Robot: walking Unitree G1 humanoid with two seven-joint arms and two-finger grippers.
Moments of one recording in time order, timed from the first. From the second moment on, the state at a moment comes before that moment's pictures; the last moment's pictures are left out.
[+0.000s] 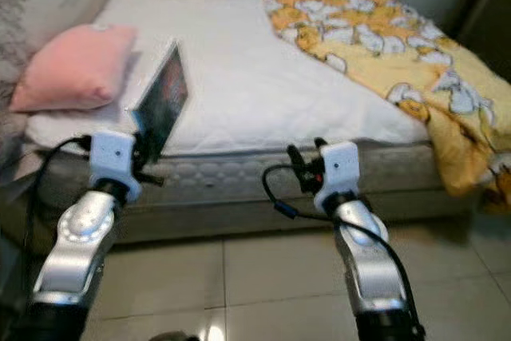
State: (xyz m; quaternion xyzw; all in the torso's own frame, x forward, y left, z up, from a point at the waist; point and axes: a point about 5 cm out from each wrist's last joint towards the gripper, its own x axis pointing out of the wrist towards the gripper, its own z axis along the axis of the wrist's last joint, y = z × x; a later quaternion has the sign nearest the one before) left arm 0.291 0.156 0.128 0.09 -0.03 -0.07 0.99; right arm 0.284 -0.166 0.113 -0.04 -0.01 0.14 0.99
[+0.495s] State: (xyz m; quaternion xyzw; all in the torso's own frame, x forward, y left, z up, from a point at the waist) left arm 0.291 0.160 0.126 0.09 -0.02 -0.06 0.99; right arm 0.284 -0.166 0.107 -0.04 0.00 0.14 0.99
